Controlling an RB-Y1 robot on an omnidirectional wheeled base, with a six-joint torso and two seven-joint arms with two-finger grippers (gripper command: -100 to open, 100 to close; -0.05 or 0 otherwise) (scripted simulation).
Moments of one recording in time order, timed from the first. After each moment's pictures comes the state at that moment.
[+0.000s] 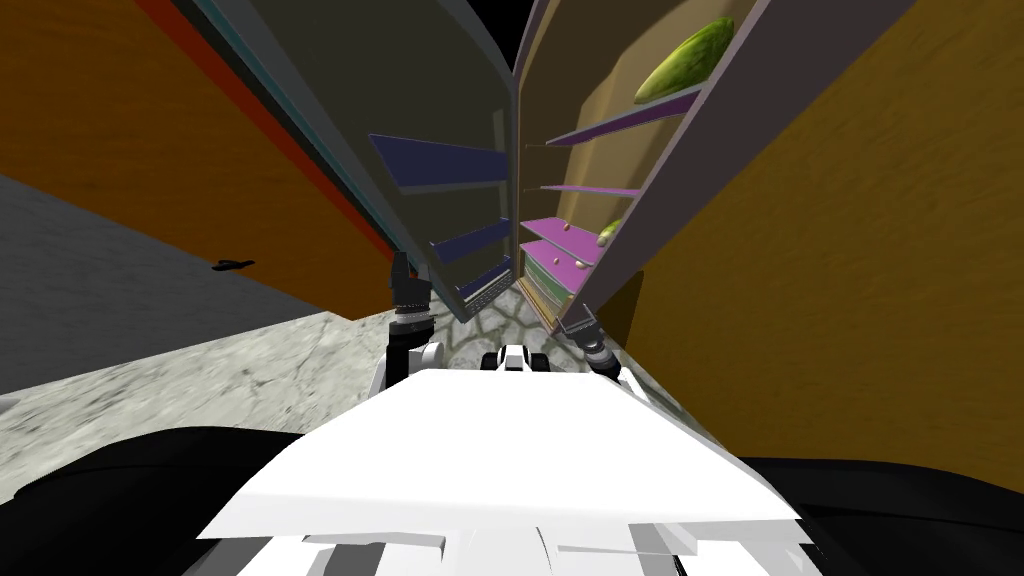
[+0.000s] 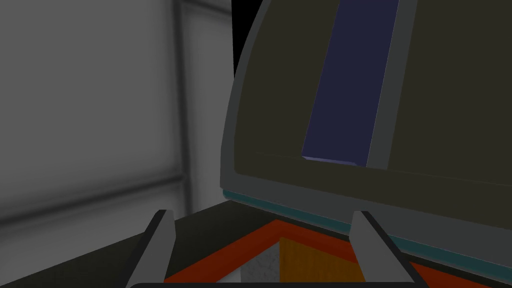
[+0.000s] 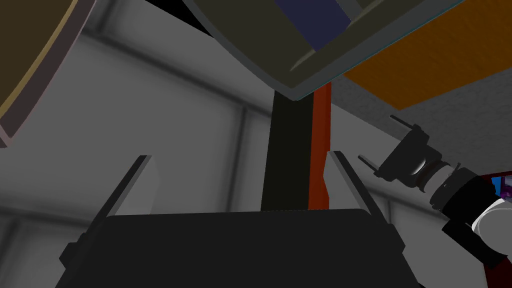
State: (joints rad) left arm 0.50 0.04 0.04 -2.37 -0.09 -0.38 -0.06; right arm 0.47 -0.24 -0.08 -1.66 0.46 -1.21 1.37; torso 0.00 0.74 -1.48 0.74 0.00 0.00
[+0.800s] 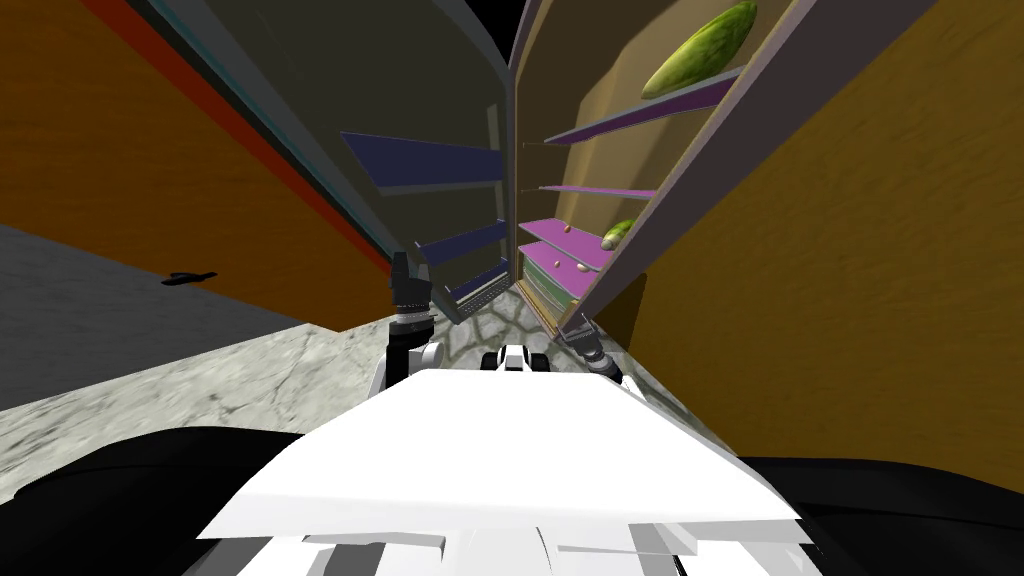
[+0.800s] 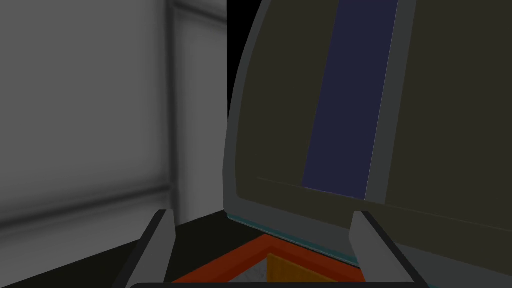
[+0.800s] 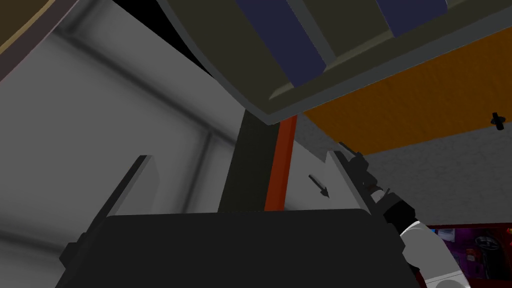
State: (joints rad) left arm 0.50 0.04 0.04 -2.37 -0.09 -0.38 -0.06; right arm 0.49 -0.24 -0.10 -1.55 0.51 -1.28 1.57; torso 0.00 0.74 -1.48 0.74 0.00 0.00
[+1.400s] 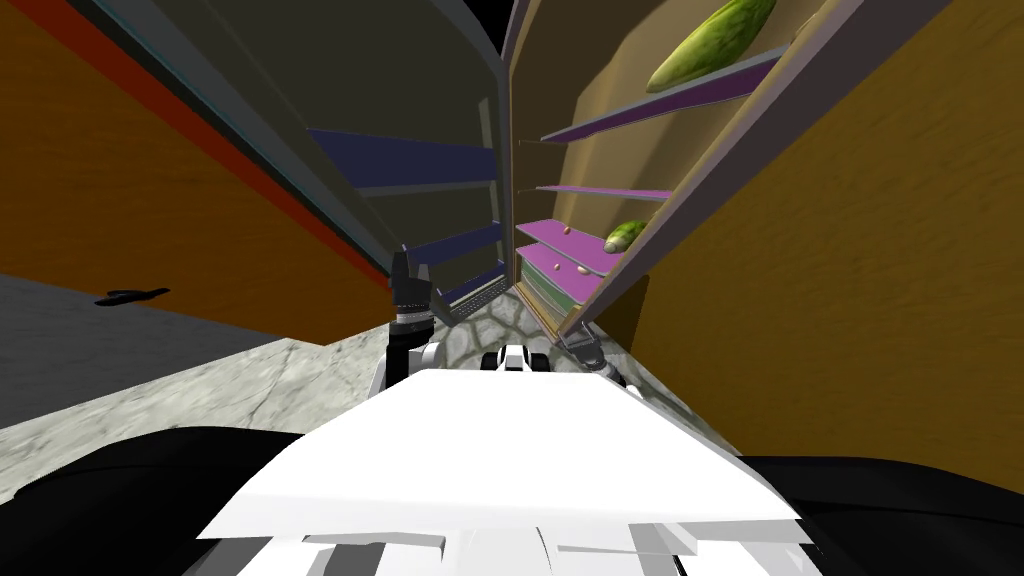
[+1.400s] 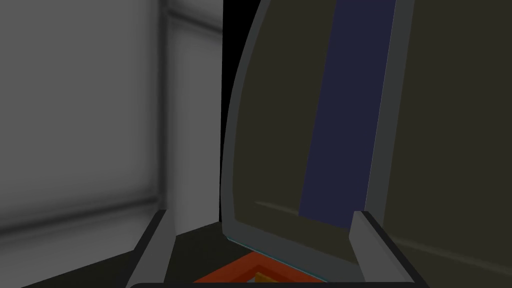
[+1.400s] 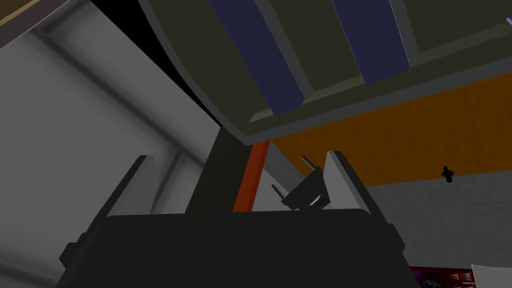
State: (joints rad) left arm 0.50 0.04 0.04 -2.37 -0.09 -0.38 -0.06; right arm 0.52 -0.23 -0.14 -1.47 0.55 -1.34 1.73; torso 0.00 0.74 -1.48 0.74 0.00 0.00
